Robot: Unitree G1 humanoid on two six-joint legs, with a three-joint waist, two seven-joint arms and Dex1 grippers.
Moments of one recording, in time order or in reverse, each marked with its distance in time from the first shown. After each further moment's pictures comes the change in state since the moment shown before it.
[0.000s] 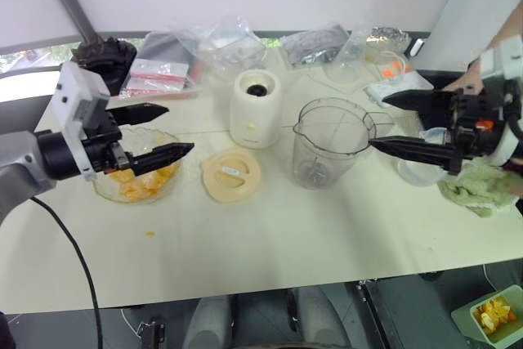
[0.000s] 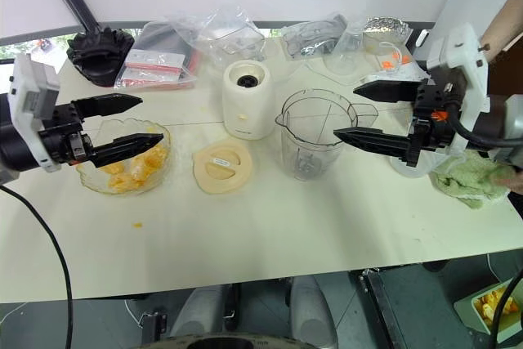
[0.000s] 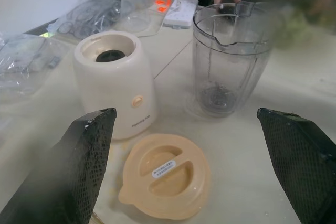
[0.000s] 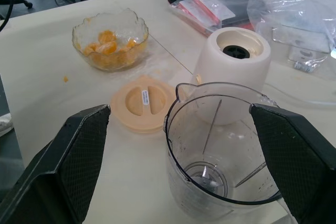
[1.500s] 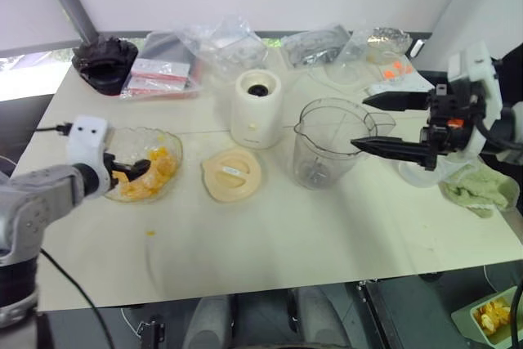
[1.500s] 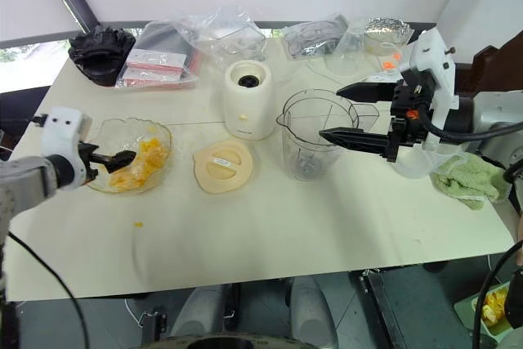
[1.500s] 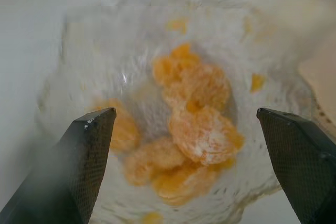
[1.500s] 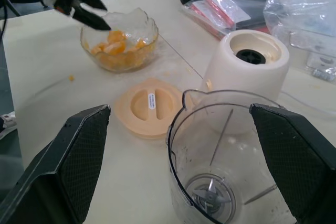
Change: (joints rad) left arm -0.032 -0.276 -0.114 0.174 0.327 0.448 0.630; right arm -0.086 0.054 0.146 0.061 -0.071 -0.067 0.031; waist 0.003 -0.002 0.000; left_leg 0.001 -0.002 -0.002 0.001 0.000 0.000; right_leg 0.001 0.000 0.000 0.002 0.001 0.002
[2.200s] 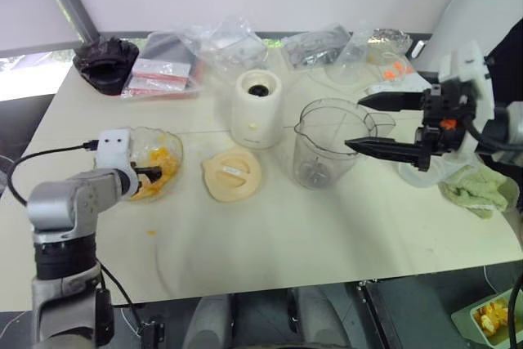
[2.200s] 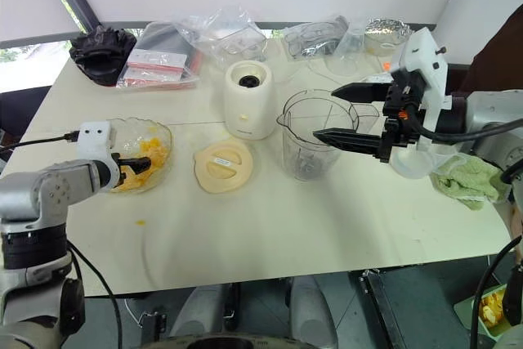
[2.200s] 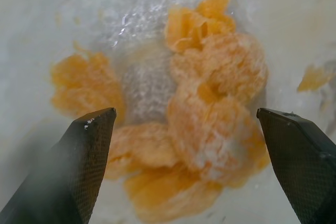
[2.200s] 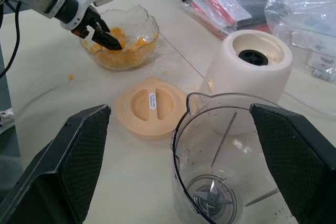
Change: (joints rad) left arm -0.162 -0.232 -0.043 0.223 0.241 0.023 0.102; right arm -0.020 0.006 0.007 -0.047 0.022 0.055 -0.075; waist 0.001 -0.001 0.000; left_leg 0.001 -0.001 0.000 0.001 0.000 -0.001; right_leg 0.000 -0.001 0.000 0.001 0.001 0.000
